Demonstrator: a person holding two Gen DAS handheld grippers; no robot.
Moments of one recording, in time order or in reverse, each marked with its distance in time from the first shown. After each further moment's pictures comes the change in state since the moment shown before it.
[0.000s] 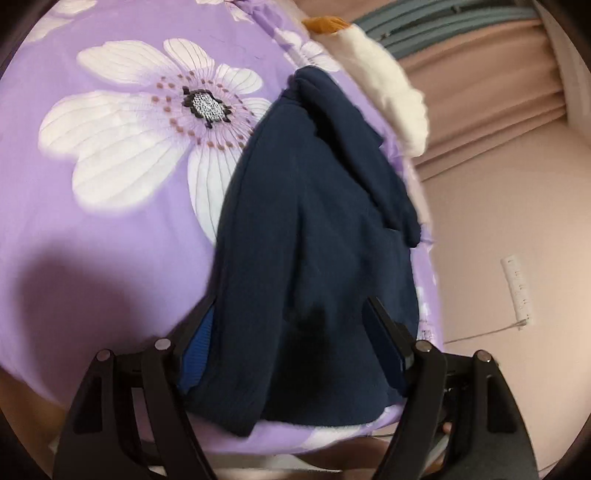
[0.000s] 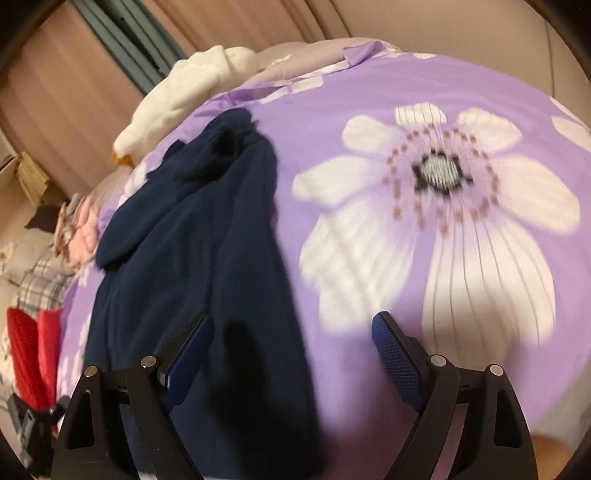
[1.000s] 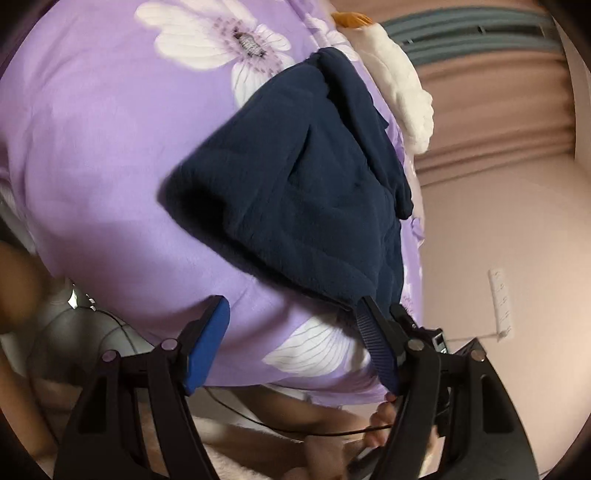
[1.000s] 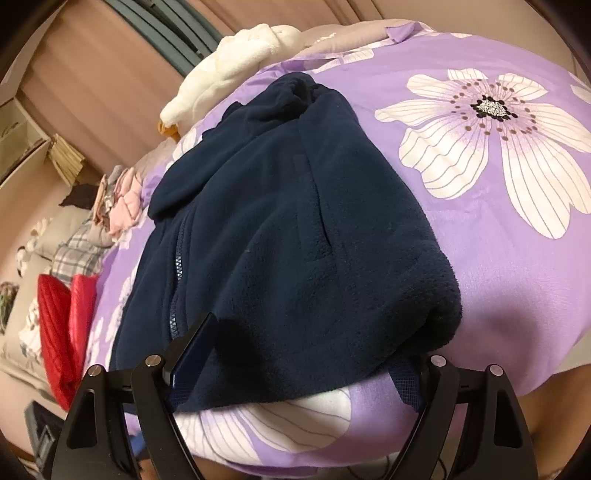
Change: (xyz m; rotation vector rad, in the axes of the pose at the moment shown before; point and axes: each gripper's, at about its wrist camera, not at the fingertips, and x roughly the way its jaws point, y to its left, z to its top) left arm -0.024 0.008 -0.065 -0.172 0.059 -0.046; right arm 0.000 0.038 -0.053 -0.027 0.049 0.137
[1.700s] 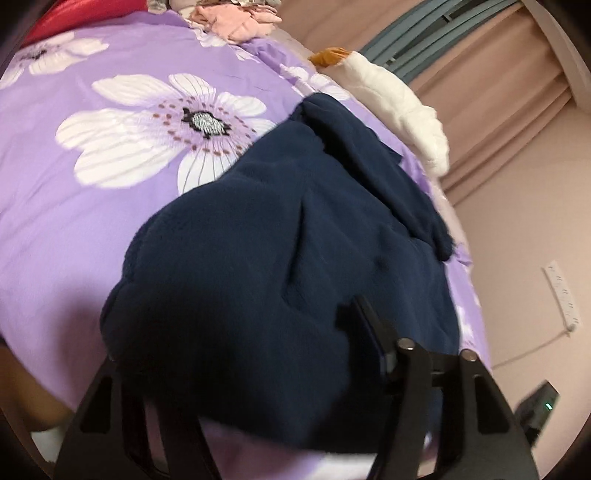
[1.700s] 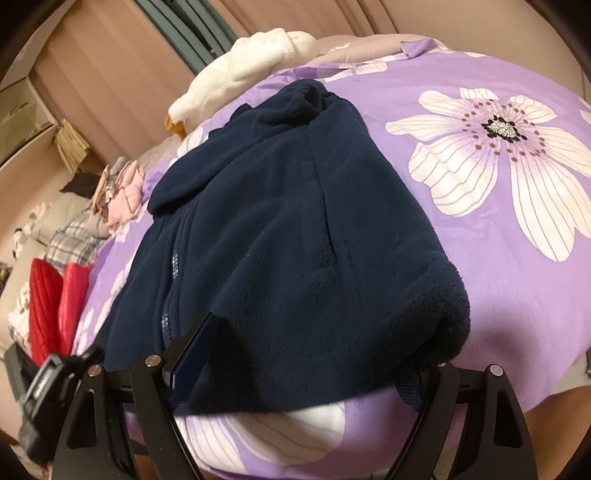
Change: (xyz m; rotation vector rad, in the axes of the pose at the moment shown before) left arm 0.051 -0.037 0.044 0.236 -0.246 0.207; right arm 0.007 0.003 0.003 -0.071 -0.052 -0.016
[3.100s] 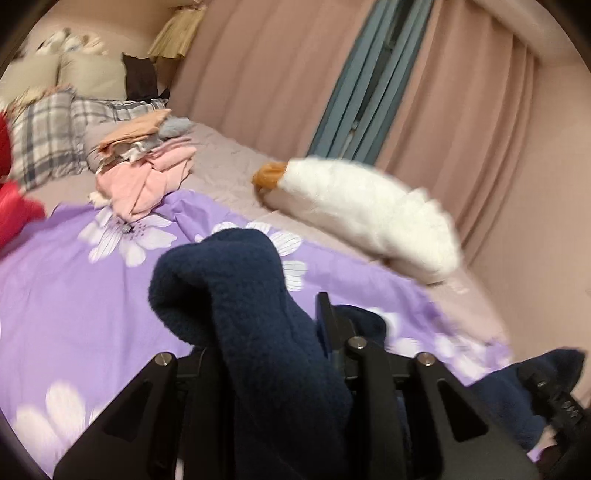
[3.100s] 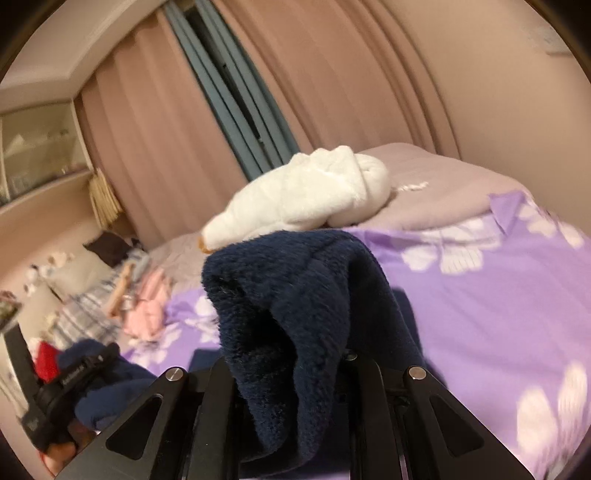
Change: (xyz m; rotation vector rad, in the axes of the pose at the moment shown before) left arm 0.134 -0.174 0.255 0.302 -0.331 0.139; right arm 0.051 0.077 0.266 -0.178 -0.293 0.050
